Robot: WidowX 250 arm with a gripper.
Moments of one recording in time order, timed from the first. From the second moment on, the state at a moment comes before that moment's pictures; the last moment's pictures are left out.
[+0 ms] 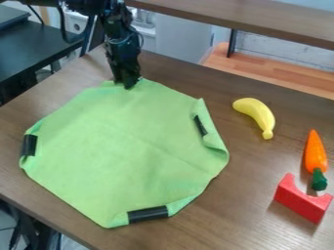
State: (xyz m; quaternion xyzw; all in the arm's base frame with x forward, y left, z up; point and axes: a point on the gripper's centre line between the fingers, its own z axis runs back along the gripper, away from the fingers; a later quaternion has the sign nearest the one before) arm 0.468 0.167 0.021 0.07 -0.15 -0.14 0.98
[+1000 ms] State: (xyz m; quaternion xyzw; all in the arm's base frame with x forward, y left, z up) arm 0.368 0.133 0.083 0.07 -0.23 -0.16 0.96
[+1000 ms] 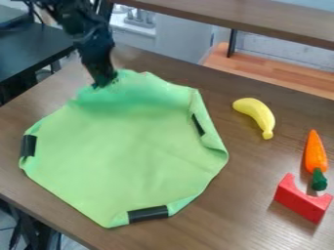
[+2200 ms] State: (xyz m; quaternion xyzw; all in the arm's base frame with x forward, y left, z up) arm 0.268 0.016 0.073 0.22 -0.21 -0.19 0.93
